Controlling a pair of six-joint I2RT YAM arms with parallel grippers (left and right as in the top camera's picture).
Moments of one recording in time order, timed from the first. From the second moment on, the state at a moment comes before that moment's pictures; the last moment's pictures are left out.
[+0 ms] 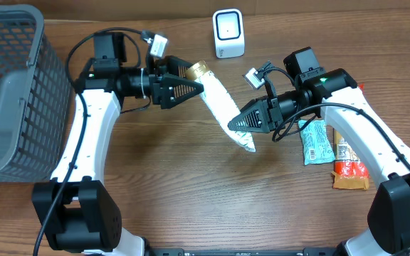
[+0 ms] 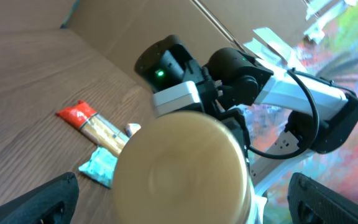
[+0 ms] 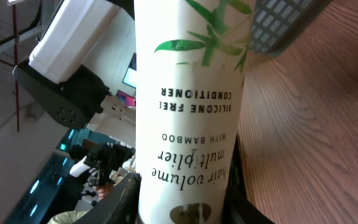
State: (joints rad) left arm 0.01 1.71 1.43 -0.64 1.55 0.22; right arm 0.33 1.75 1.40 -0.95 -1.52 -0.27
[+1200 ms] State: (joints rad) left arm -0.06 1.72 1.43 -0.31 1.56 -0.26; right arm 0.33 1.75 1.40 -0.94 -1.52 -0.27
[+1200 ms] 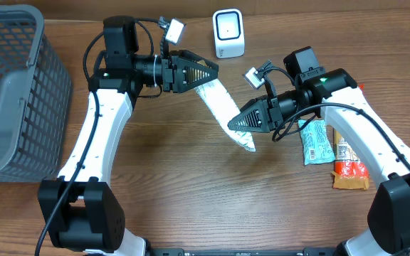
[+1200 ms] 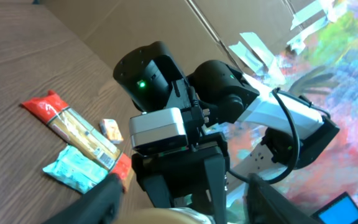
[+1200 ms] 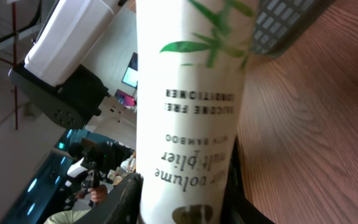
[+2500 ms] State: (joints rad) left arm -0.14 1.72 1.42 -0.98 0.55 -0.35; right arm 0.33 1.75 1.40 -0.91 -1.02 -0.24
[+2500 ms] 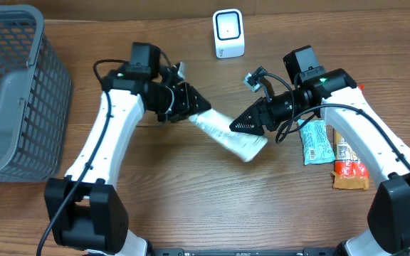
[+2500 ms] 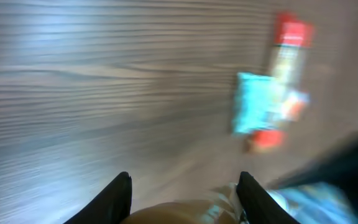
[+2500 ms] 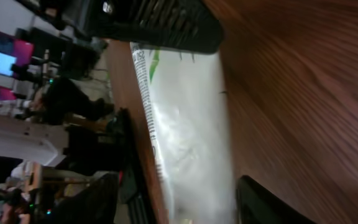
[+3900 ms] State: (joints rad) left arm -0.26 1.83 1.14 -0.55 0.21 -0.39; right arm 0.33 1.74 1.33 -0.95 -0.95 -0.24
